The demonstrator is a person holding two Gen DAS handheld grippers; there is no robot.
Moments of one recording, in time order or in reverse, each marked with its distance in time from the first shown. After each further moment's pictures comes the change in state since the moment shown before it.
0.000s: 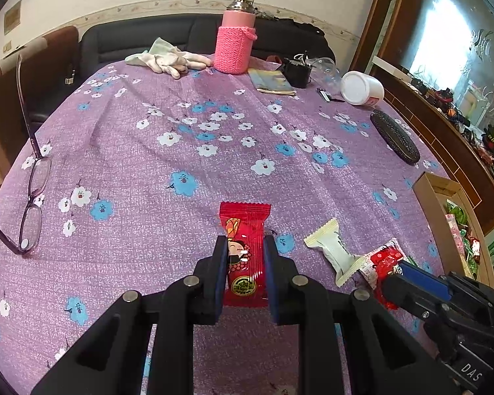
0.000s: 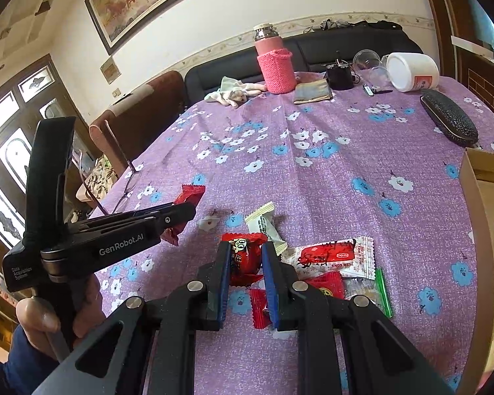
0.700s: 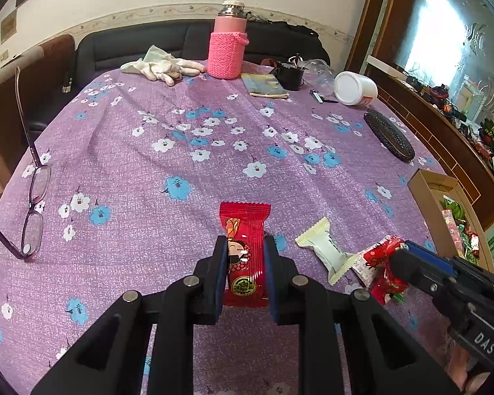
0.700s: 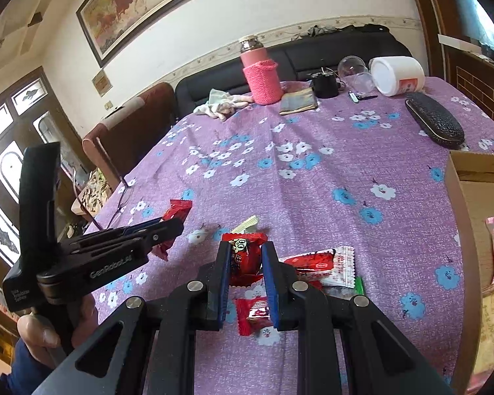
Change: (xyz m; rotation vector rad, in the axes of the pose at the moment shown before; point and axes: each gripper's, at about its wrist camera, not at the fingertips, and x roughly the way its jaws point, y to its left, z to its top) left arm -0.007 -0.009 -0.001 0.031 -0.019 -0.003; right arm -0.009 -0.013 0.006 0.042 -0.039 -0.025
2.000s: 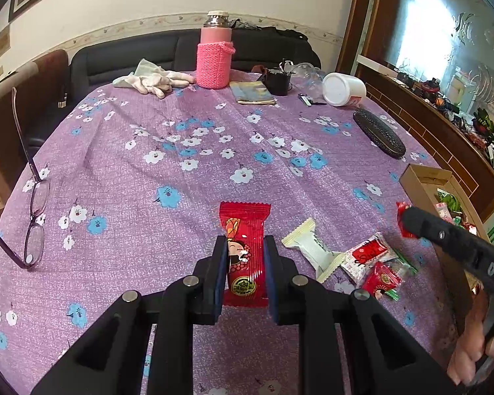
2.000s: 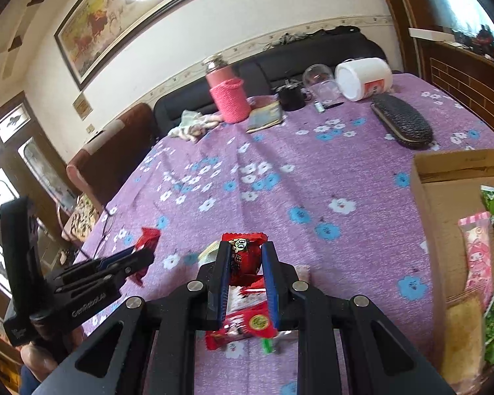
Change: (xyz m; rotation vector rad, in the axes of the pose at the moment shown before) left arm -0.008 -0.011 -0.001 0.051 -0.034 -0.005; right arm -0.018 -0.034 0.015 0.100 -0.060 -0.065
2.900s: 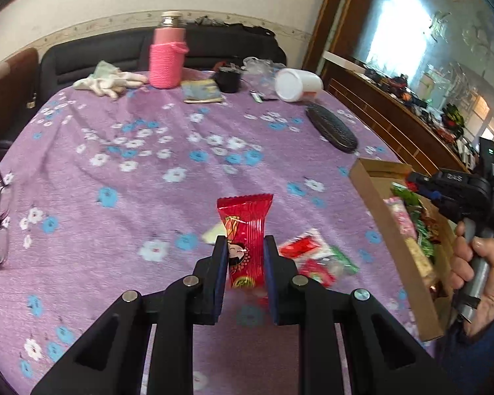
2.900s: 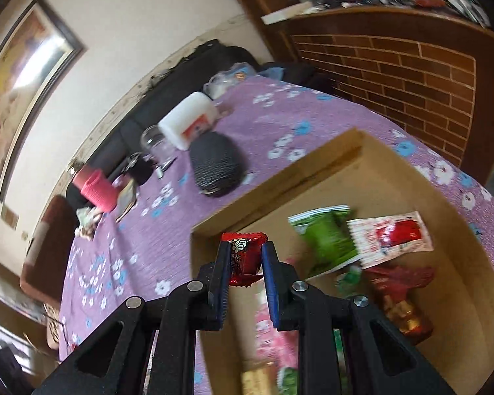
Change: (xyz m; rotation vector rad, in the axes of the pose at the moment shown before) left arm -0.009 -0.054 0.002 0.036 0.027 -0.145; right arm -0.068 -0.174 0.040 0.454 -0.096 -0.288
